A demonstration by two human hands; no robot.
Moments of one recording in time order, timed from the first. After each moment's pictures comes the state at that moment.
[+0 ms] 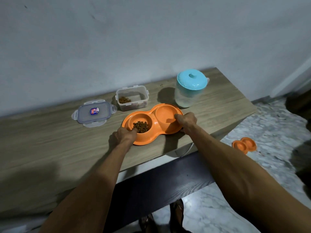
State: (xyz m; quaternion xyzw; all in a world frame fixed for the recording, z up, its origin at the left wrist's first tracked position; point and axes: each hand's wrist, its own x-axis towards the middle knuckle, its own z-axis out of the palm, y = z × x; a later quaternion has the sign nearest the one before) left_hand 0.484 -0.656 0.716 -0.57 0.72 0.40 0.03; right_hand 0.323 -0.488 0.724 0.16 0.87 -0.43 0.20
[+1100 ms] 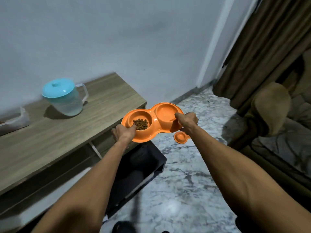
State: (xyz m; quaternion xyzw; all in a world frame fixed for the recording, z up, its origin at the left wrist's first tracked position) left_hand 0.321 -0.220 0.751 -0.42 0.77 0.49 -0.01; right_hand 0.244 0.000 0.784 0.26 0.82 -0.51 0.09
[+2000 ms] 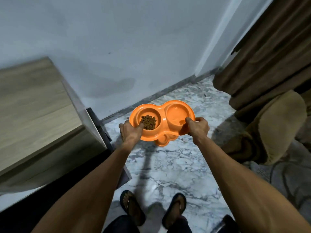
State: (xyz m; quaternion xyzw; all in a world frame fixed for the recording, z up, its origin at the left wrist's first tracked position) left_hand 0.013 -0.028 0.640 -0.42 0.77 0.48 0.05; right_hand -0.057 0.188 0.663 0.32 0.81 -0.48 0.08
